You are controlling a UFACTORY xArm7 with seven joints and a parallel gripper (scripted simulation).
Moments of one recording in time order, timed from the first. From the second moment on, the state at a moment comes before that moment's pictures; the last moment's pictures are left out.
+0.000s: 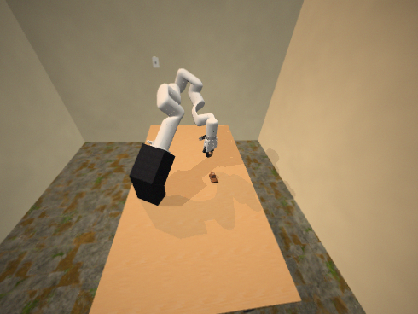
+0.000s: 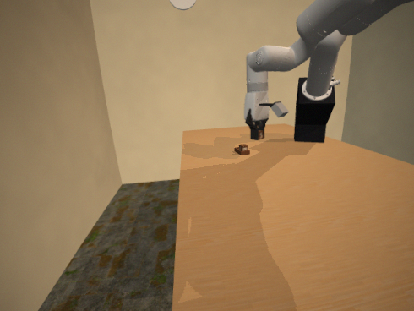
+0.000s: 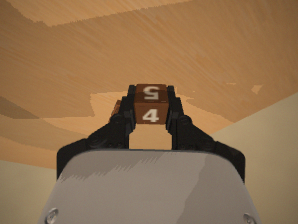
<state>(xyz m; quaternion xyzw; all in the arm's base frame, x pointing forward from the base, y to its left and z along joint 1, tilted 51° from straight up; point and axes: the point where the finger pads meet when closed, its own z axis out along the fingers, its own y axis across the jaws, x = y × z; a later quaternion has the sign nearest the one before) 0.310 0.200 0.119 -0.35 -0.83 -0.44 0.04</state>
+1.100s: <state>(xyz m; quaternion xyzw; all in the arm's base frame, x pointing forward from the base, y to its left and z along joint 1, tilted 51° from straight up) 0.298 0.205 0.116 -0.43 -0.79 -0.43 0.08</state>
